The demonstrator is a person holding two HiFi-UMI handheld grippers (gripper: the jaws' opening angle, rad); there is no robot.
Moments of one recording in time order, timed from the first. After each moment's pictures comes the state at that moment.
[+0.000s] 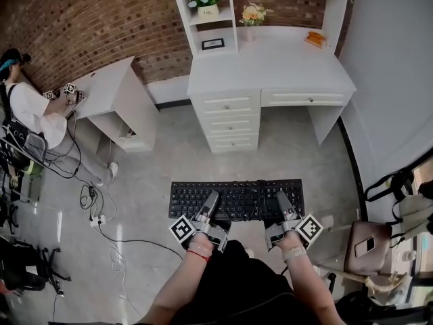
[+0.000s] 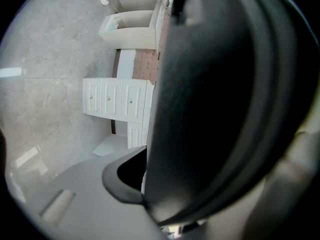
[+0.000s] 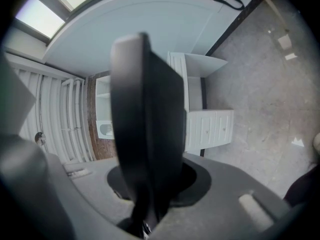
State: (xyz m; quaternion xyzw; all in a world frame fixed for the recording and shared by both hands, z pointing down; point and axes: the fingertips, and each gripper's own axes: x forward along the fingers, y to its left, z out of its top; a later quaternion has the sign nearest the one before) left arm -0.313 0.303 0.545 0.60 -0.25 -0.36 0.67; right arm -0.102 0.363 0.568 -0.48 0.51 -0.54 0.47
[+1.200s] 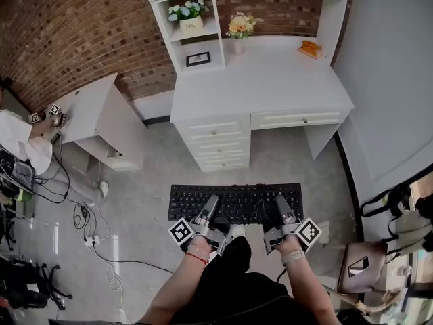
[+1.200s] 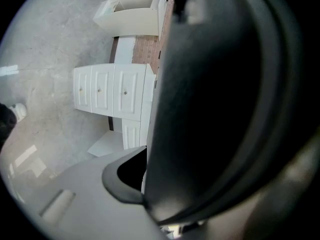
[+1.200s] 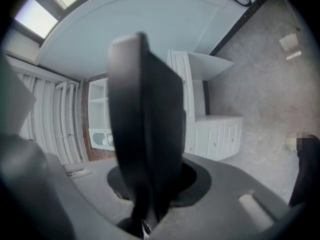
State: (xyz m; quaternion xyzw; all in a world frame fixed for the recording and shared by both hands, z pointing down) left arm -0.232 0.173 0.547 0.60 -0.23 -0.33 0.69; right arm -0.025 0.242 0.568 -0.49 0.49 -0.54 0.48
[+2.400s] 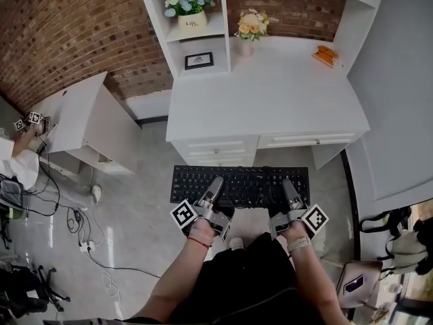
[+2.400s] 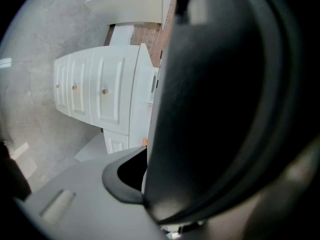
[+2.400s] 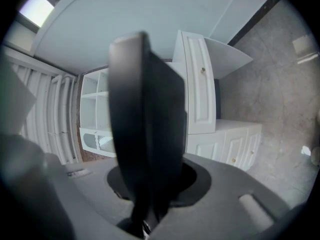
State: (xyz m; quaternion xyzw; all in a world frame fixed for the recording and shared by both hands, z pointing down) left arm -0.183 -0.025 0.544 0.59 -0.21 -0.34 0.70; right arm 0.023 0.046 0.556 -0.50 0.51 -0.52 0.47
